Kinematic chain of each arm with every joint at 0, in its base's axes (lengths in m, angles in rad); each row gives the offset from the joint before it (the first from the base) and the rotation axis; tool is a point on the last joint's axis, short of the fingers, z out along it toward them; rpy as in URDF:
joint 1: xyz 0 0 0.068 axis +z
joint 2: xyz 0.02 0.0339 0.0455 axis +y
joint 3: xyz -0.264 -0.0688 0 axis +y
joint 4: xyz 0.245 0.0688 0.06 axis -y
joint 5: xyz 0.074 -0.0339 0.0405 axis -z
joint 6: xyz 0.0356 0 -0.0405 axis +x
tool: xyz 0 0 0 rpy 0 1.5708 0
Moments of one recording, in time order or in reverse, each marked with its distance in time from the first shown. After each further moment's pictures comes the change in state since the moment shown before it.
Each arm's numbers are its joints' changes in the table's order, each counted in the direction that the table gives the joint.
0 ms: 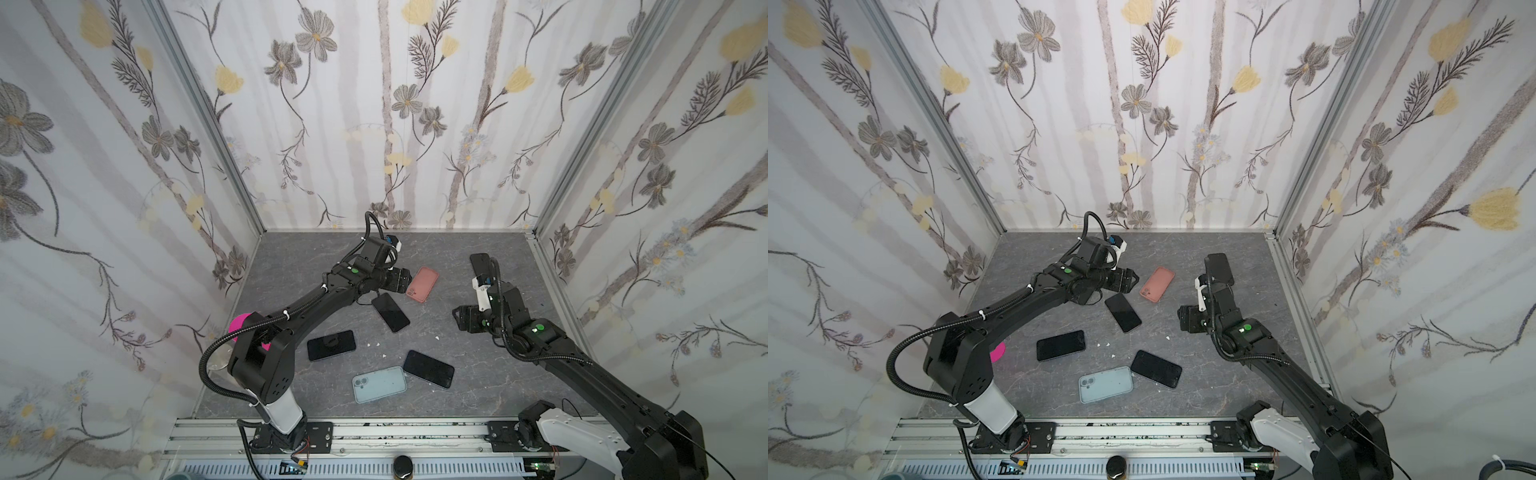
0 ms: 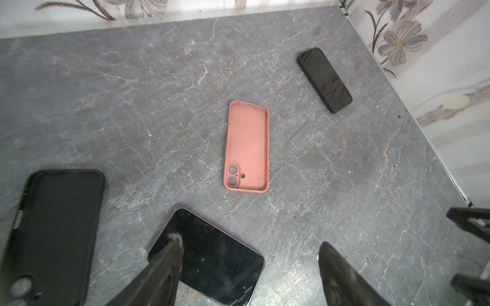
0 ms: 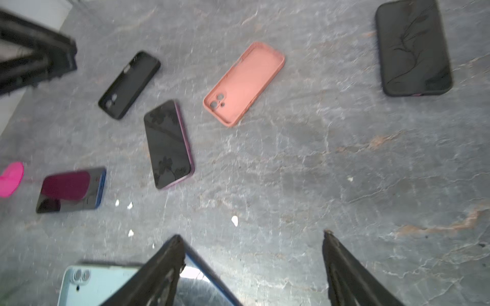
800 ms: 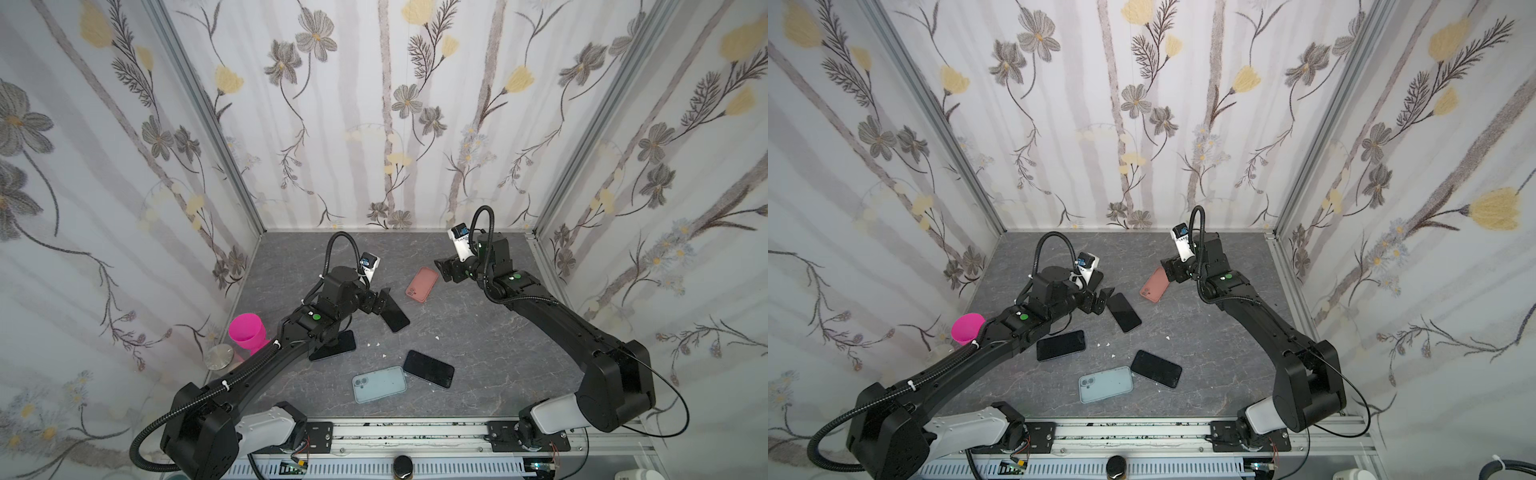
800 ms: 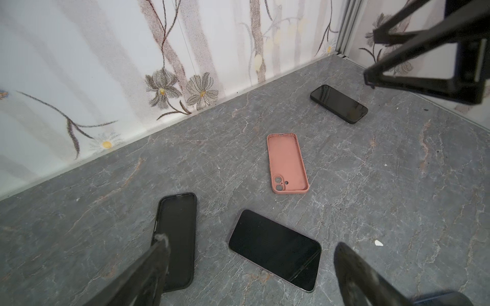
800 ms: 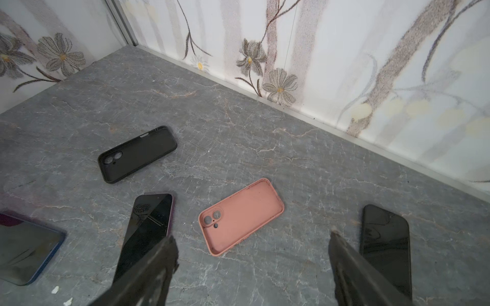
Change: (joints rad) left arm 0.017 -0.491 0.476 0.301 -0.190 0.294; right arm -0.121 0.396 -0.412 0.263 -0.109 -0.433
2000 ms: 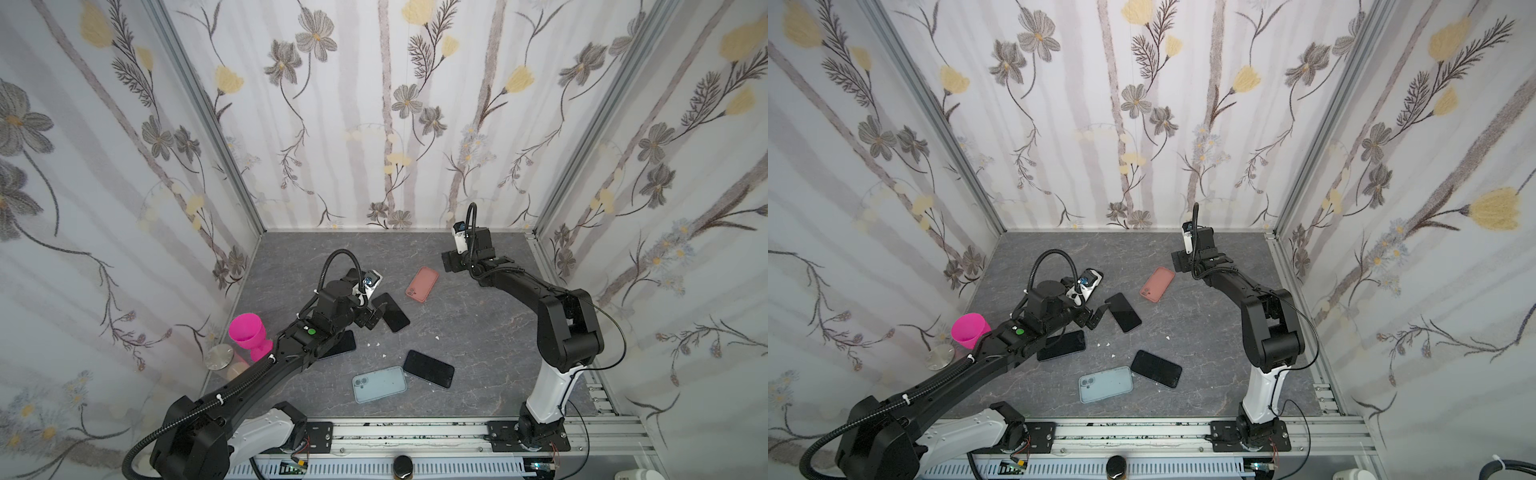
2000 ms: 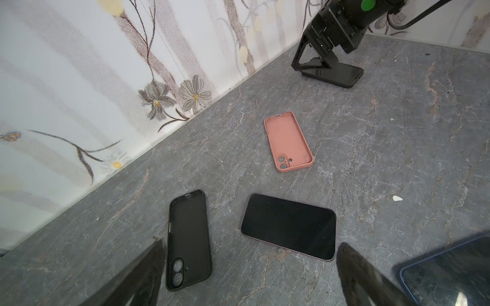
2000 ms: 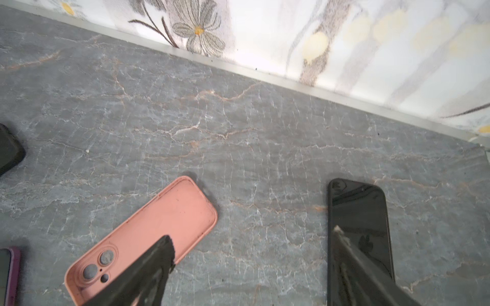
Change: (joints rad) left arm -0.001 -0.100 0.172 0.077 0.016 0.229; right arm -0.100 0.427 -0.207 0.090 0.155 0.006
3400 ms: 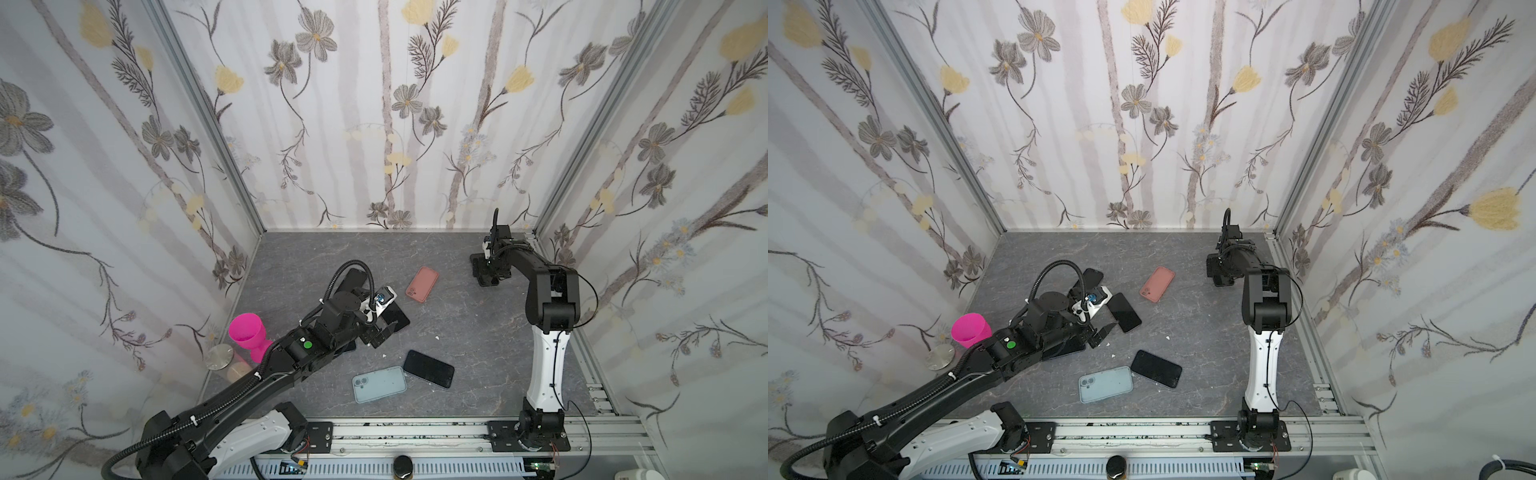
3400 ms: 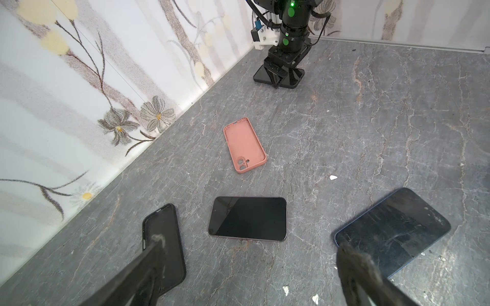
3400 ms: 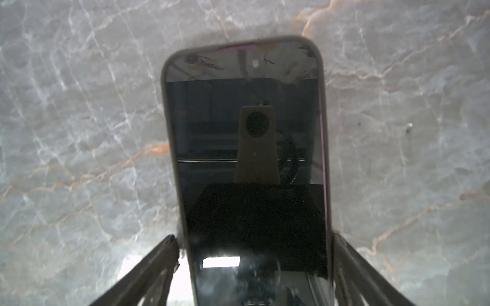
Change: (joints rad) left arm -0.176 -0.123 -0.043 -0.187 -0.011 0.041; right arm -0.277 0.405 -0.438 -0.591 -0.040 0.079
